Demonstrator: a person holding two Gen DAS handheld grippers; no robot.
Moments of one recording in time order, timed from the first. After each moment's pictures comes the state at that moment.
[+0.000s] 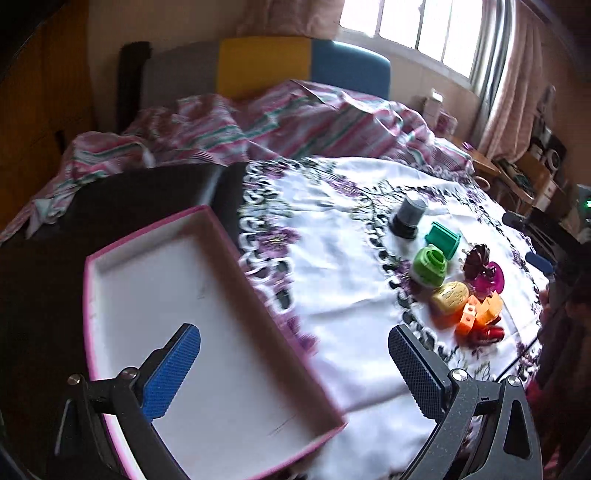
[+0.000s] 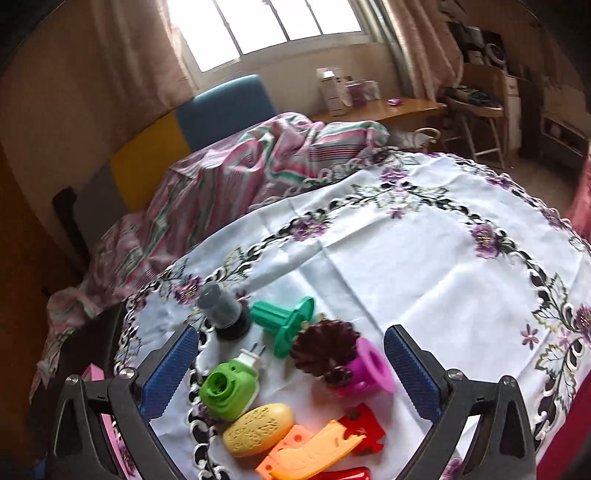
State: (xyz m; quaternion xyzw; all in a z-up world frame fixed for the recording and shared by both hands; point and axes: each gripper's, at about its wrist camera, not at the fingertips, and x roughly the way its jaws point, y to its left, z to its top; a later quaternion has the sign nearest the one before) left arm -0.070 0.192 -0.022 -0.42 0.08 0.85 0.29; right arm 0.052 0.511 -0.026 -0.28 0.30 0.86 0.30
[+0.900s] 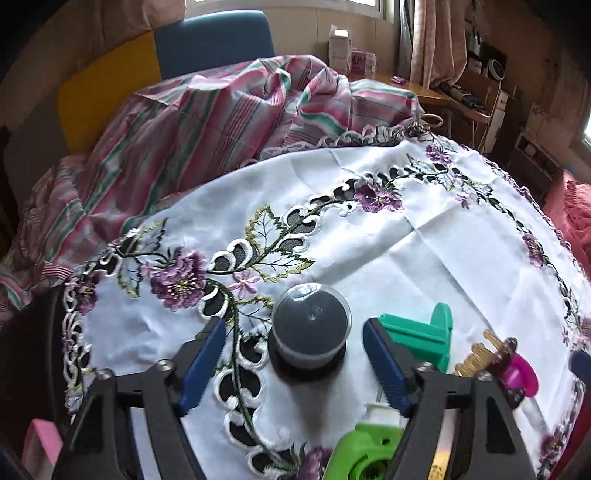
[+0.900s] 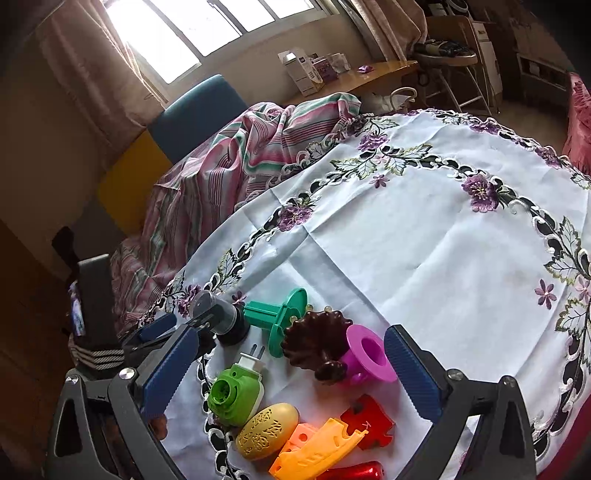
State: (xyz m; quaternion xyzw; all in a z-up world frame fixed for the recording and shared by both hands) left arm -0.158 0.485 -0.074 -0.40 0.23 0.79 0.40; right arm 0.060 0.533 -0.040 -0.26 0.39 0.83 0.28
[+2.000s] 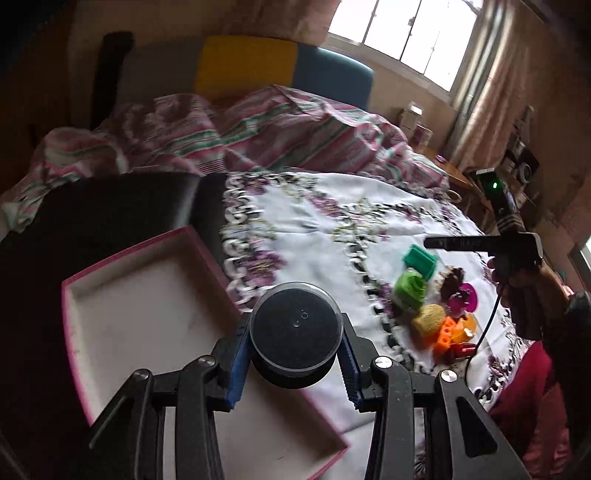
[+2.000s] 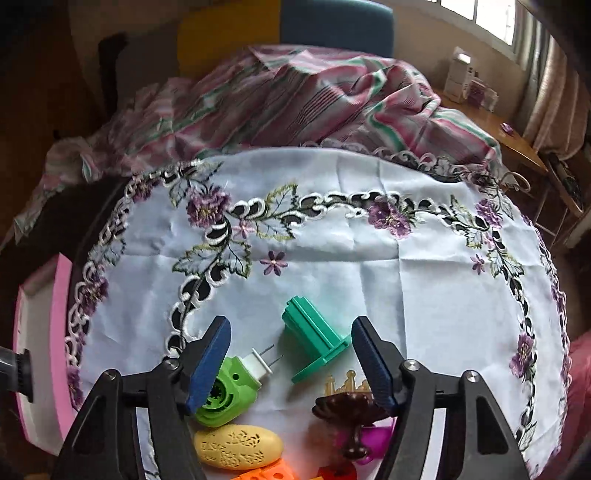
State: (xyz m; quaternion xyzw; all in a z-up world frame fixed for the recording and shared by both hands) left arm -0.115 0.160 -0.007 -0.42 0.04 0.84 0.34; right arm -0.093 0.516 -0.053 -0.53 0.09 0.83 0.15
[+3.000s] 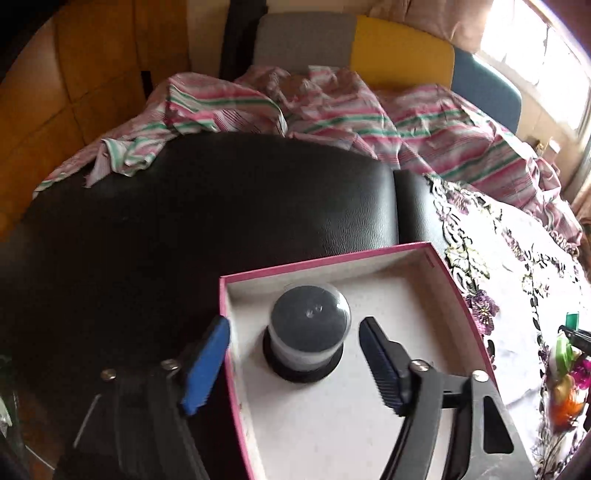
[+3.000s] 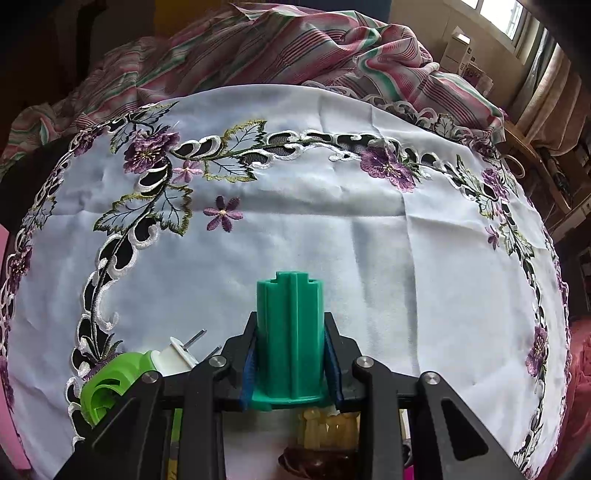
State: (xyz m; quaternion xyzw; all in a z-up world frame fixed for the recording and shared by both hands) left arm -0.230 0.070 -0.066 -0.45 0.03 0.88 0.11; right arm -0.094 0.534 -0.116 -0.54 0.07 0.82 0.20
